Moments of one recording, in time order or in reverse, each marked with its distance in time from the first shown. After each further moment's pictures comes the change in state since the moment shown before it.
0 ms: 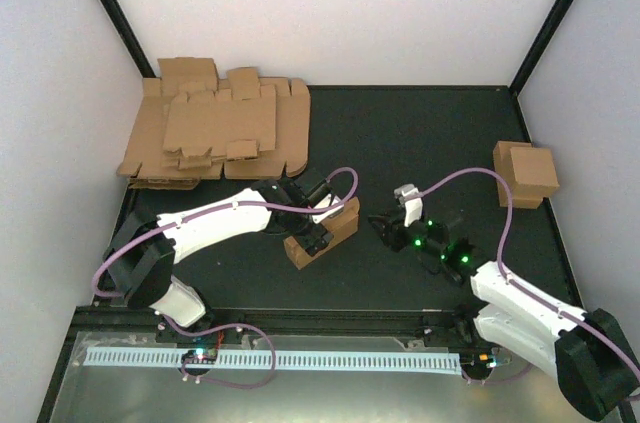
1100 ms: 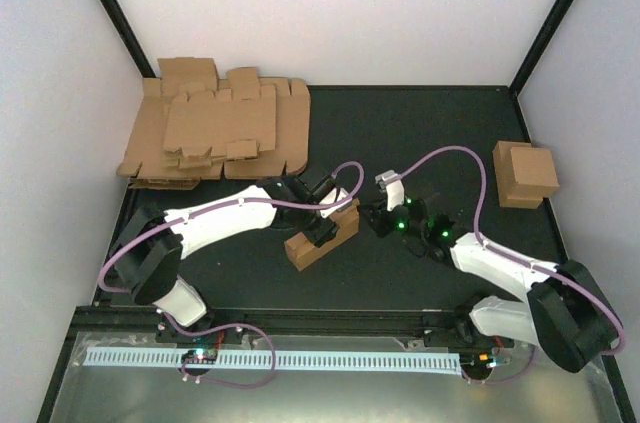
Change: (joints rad) left arm 0.000 0.041 0.031 0.091 0.033 0.002; right arm 0.030 0.282 0.181 0.001 -0.016 0.003
